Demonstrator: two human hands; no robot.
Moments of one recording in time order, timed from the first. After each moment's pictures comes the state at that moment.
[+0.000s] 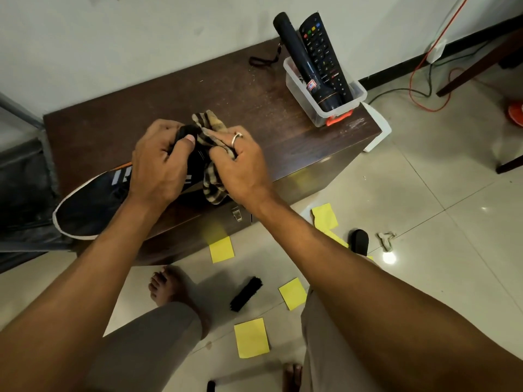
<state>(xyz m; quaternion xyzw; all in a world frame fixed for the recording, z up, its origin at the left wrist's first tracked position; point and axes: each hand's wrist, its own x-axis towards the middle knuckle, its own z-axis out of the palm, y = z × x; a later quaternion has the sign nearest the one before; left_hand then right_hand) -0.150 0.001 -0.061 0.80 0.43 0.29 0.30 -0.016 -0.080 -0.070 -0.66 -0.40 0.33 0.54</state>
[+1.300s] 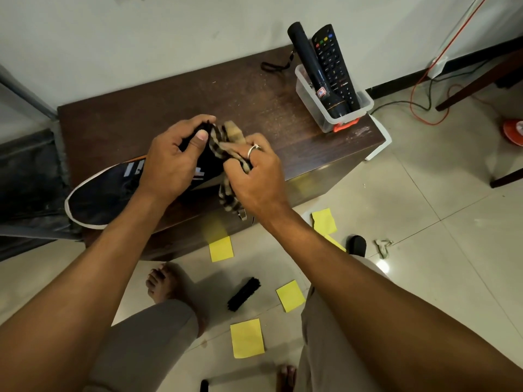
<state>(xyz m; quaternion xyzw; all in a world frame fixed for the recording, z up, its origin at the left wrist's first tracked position) -0.157 0.005 -0.064 0.77 0.37 0.31 0.42 -0.028 -0.103 -0.066 -0.69 -0.45 0.23 0.51</state>
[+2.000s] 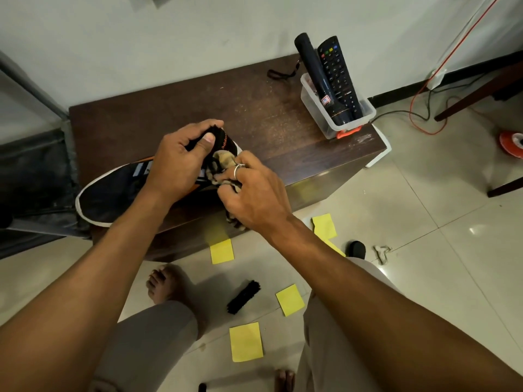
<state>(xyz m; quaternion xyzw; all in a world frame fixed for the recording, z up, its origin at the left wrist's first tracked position) -0.160 0.008 -0.063 0.74 0.37 0.30 0.47 -0.036 -0.114 -0.065 -0.71 -0.59 0.15 0.35</state>
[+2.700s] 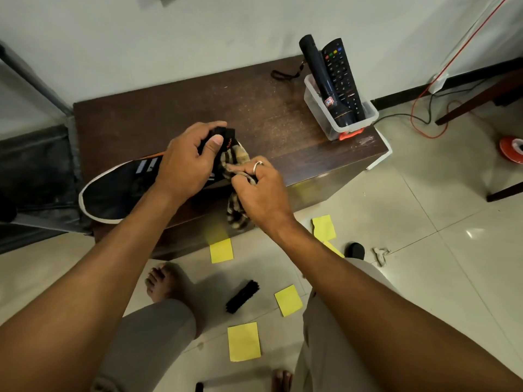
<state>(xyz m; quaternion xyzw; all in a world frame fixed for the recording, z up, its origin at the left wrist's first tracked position) -0.158 0.006 -0.066 0.81 0.38 0.28 0.36 -0.035 -0.112 -0.072 -0.71 -0.41 0.32 0.47</state>
